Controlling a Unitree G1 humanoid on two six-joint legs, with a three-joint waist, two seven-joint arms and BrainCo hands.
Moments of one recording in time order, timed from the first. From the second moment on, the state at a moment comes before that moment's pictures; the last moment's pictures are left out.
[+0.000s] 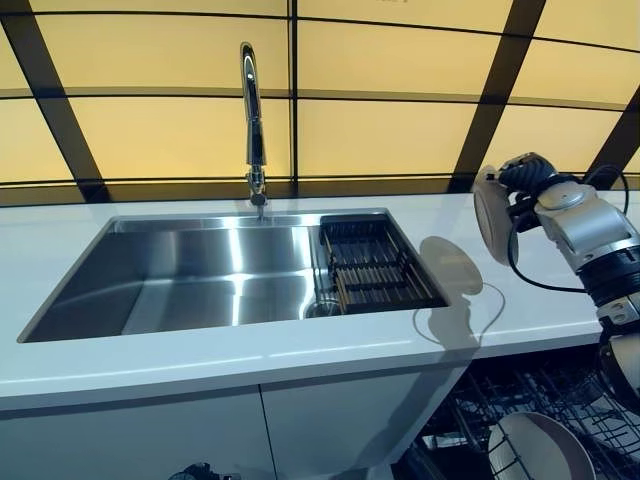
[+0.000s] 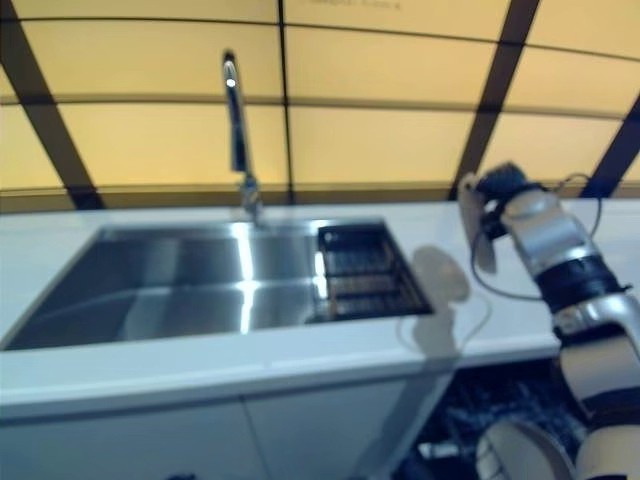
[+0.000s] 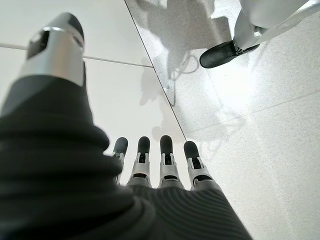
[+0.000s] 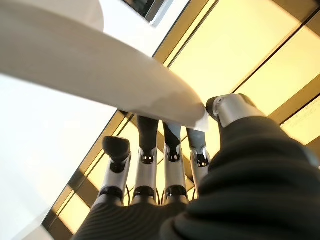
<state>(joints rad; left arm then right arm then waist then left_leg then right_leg) -0.12 0.37 -0.33 0.98 -0.13 0.29 0.04 -1.14 -0.94 0.48 0.58 0.31 0.60 -0.05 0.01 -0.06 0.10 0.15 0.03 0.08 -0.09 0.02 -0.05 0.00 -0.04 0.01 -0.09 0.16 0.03</state>
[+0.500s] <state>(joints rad) -0.10 0.40 -0.33 0.98 -0.11 0.25 0.03 -1.14 -1.04 0.48 0.62 0.31 0.60 0.02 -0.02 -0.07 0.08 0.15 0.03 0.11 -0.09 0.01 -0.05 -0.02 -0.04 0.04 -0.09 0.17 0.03</state>
